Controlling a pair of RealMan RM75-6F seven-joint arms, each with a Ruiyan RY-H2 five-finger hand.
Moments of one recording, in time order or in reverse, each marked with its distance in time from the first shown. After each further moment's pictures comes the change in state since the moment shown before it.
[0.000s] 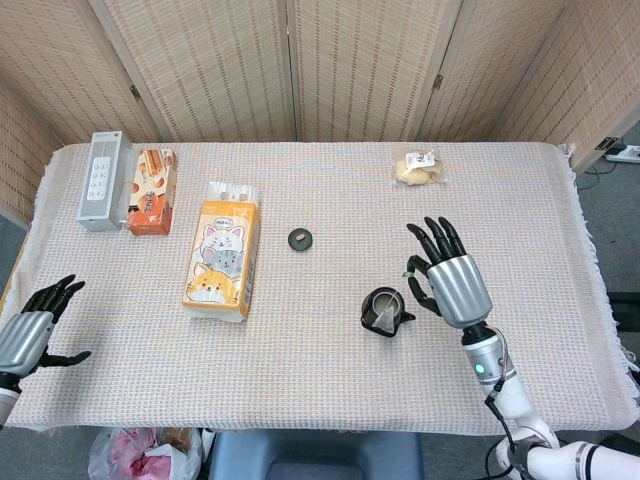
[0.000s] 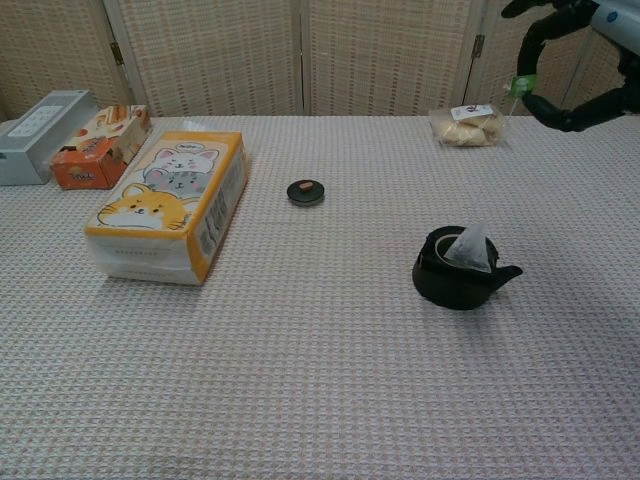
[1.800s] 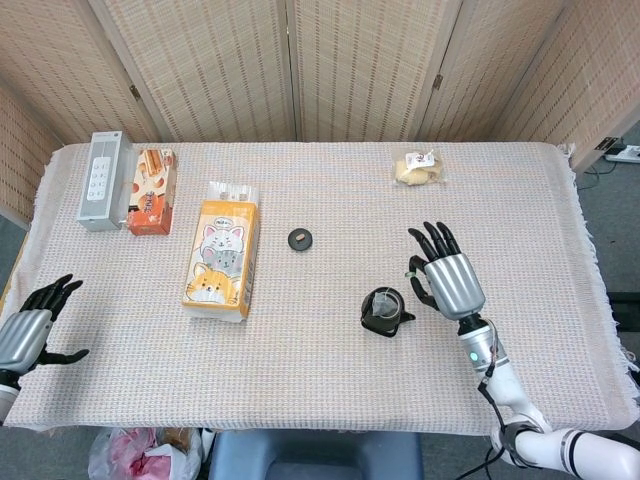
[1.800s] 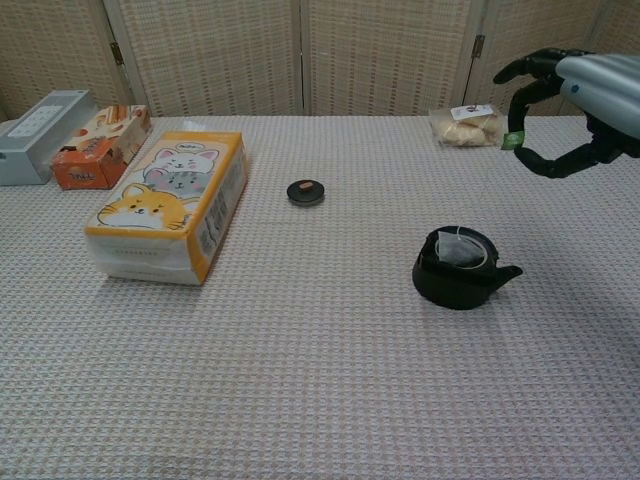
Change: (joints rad) left arm -0.006 -0.008 -0.009 0.017 -0.024 -0.033 0.001; right arm 0.049 -0.066 -0.040 0.187 0.087 -0.080 0.062
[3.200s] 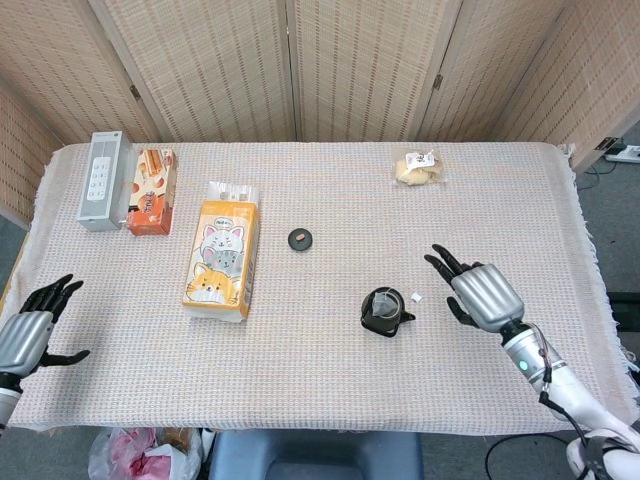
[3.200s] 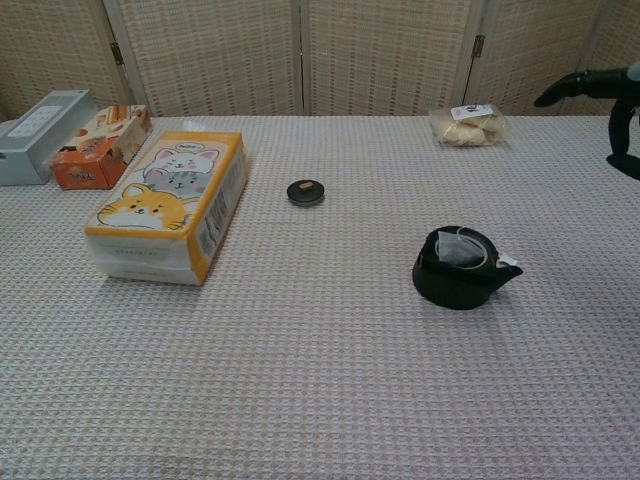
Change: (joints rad) left arm 0.020 0.003 -0.006 -0.039 -0.005 0.048 0.069; right arm 0.026 0.530 -0.061 -0.435 0.128 -0.338 -0.048
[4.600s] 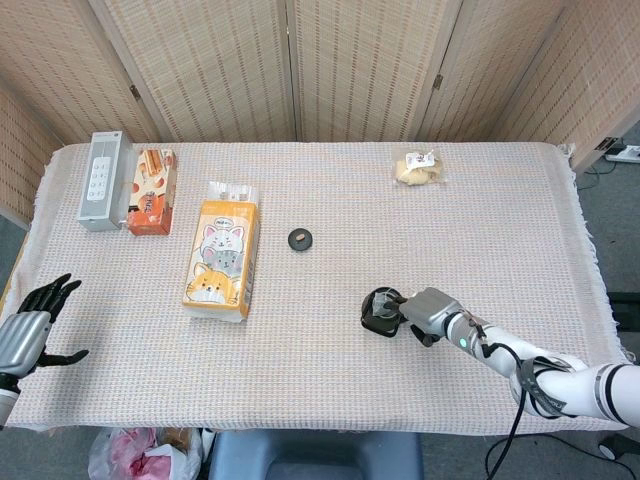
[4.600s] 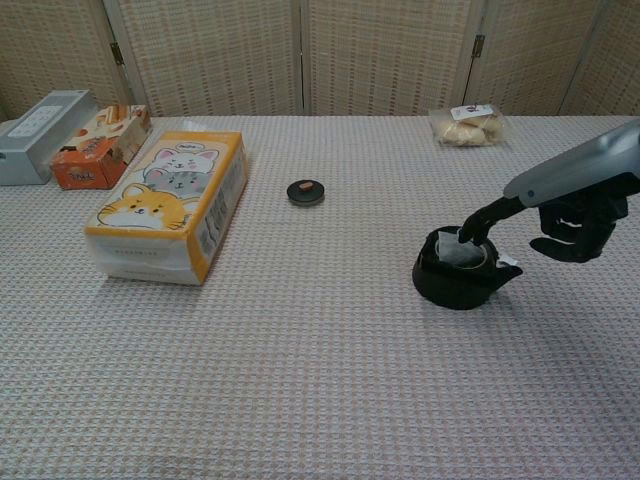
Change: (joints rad) left arm 0.004 0.003 -0.003 0.008 0.009 -0.002 -0.023; right arm 0.655 -0.013 -0.290 0.026 0.559 -0.522 -0.044
